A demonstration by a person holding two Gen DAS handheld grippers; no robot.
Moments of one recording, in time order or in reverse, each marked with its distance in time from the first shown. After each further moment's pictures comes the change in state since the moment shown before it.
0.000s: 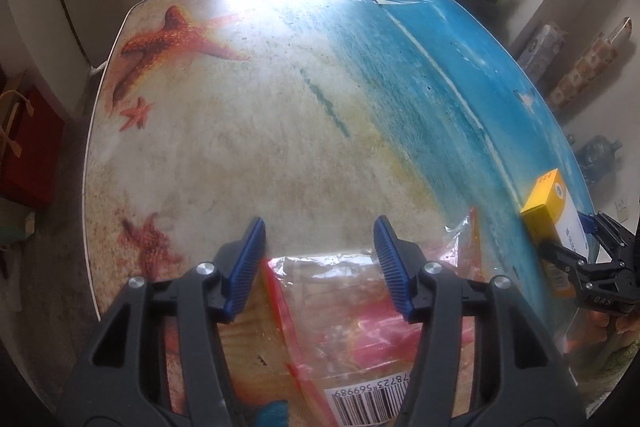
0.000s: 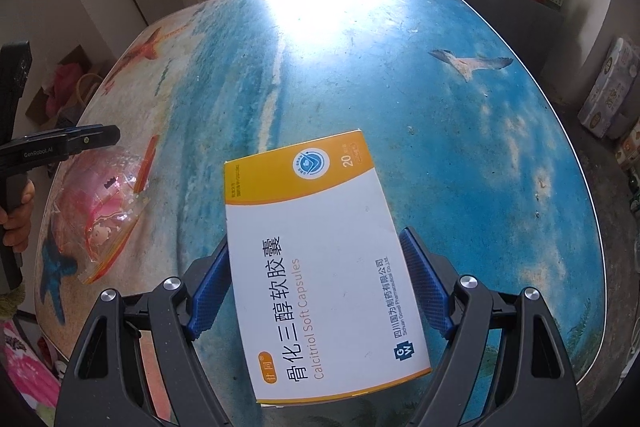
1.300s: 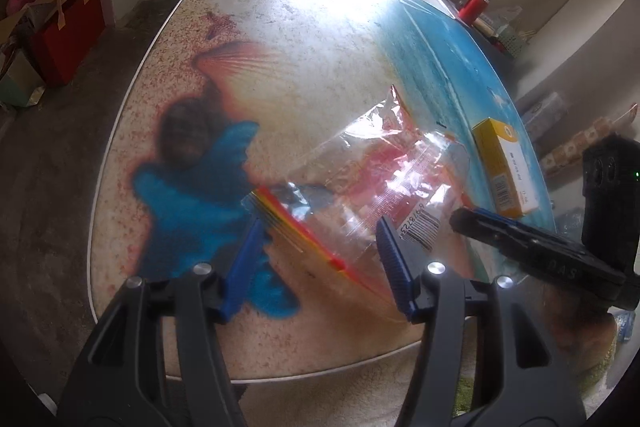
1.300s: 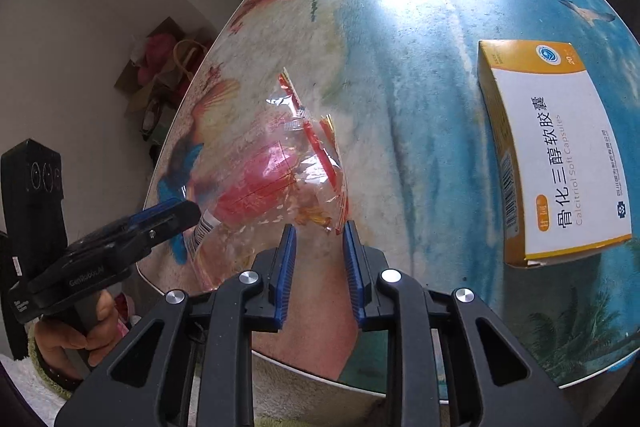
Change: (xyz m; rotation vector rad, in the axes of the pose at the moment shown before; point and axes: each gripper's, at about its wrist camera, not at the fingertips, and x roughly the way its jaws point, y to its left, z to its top) left arm -0.079 -0.012 -0.158 -0.308 -0.077 -0.051; right arm -0.014 0.072 -0.039 0.001 0.118 0.374
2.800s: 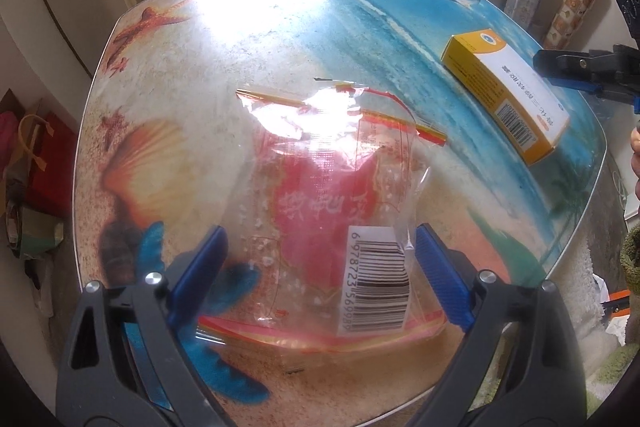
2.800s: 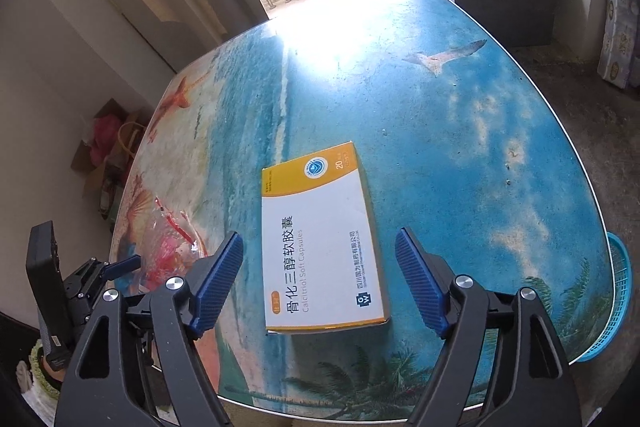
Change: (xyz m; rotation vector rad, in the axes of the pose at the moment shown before) left arm 0.055 -0.080 0.016 0.483 0.074 0.163; right arm -0.067 -0.092 0.027 0.128 -0.155 -0.204
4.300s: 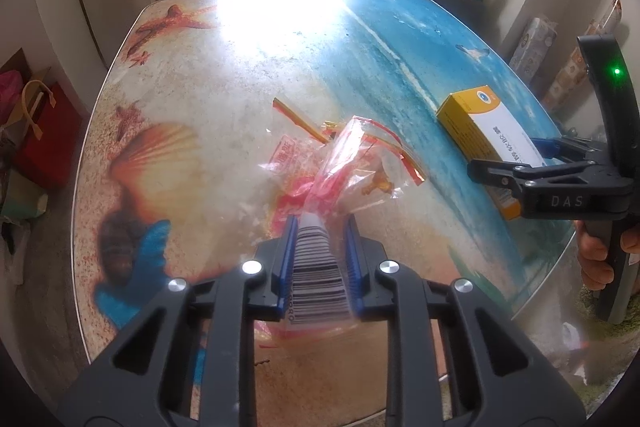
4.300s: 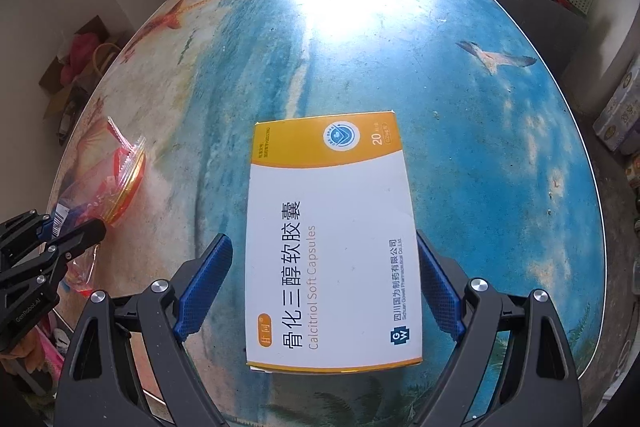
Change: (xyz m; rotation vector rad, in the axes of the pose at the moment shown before) left arm -0.018 0.006 0.002 -0.151 -0.099 -0.035; right arm 0.044 0.044 -0.009 -0.219 0.089 -0.144
